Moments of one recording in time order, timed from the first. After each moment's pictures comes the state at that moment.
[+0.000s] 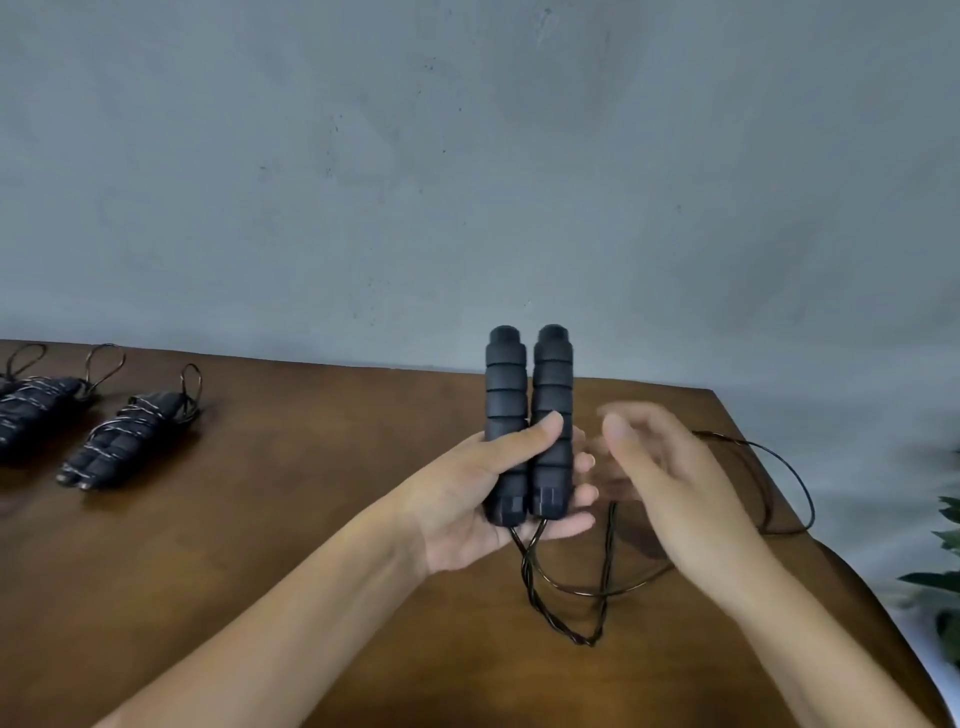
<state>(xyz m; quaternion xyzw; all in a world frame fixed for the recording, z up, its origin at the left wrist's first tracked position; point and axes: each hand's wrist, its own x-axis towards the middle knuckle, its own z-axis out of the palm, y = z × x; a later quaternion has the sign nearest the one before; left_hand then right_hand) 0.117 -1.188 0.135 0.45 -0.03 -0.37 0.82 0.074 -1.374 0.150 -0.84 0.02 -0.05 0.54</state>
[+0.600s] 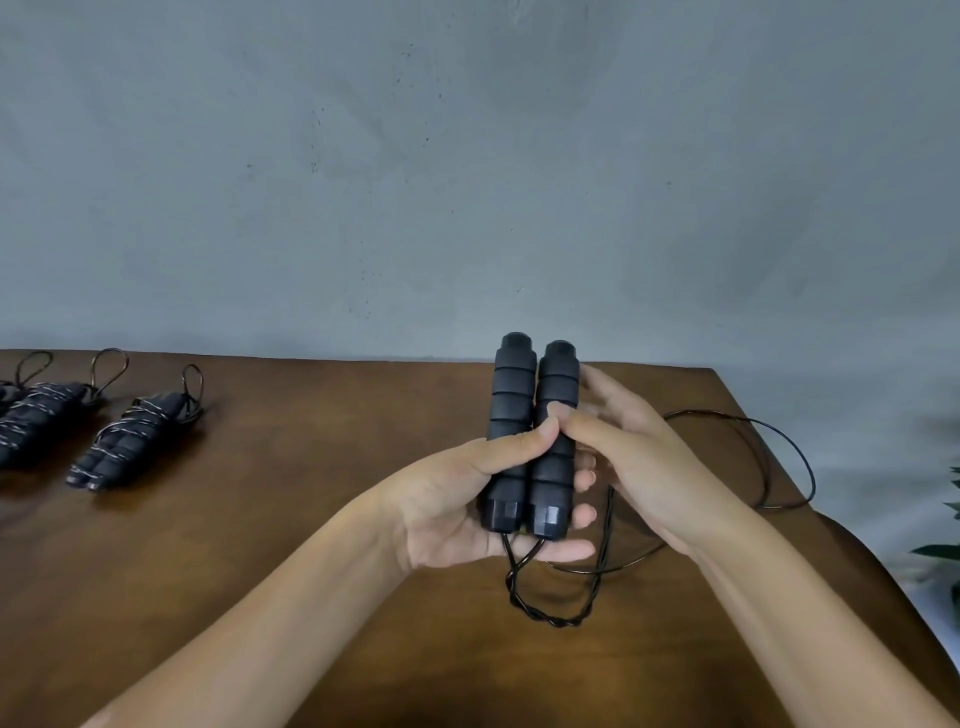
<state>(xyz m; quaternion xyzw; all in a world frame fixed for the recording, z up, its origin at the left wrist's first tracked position) 0.109 -1.188 0.137 0.45 -0.04 -0.45 0.77 0.092 -1.368 0.153 -0.75 -0.07 0.06 0.65</state>
